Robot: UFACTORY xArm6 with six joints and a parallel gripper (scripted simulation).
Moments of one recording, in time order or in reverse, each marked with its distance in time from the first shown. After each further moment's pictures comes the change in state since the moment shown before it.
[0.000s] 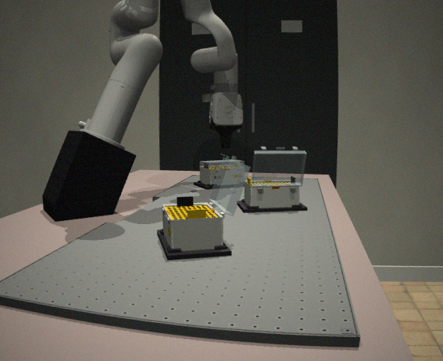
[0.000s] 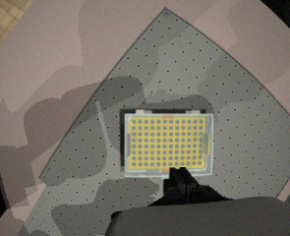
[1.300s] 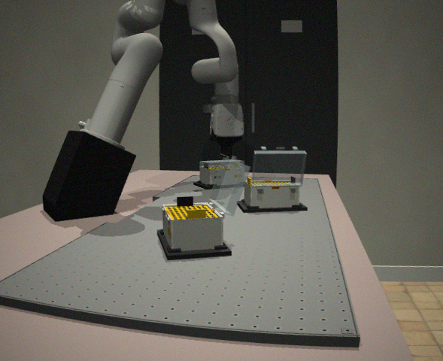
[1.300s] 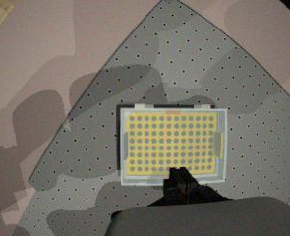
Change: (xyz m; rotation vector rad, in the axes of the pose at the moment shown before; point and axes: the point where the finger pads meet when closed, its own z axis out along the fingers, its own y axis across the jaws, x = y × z) arm -0.006 0.000 0.035 0.002 0.002 0.000
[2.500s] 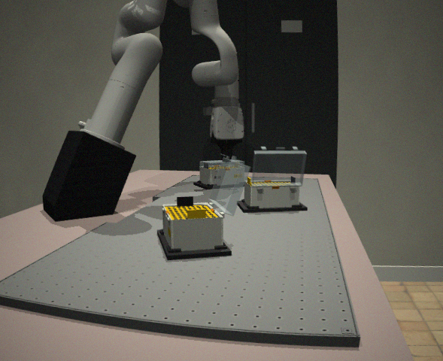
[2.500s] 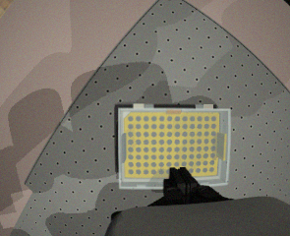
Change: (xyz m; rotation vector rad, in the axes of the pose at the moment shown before) arm 0.000 0.001 0.009 -0.002 0.000 0.000
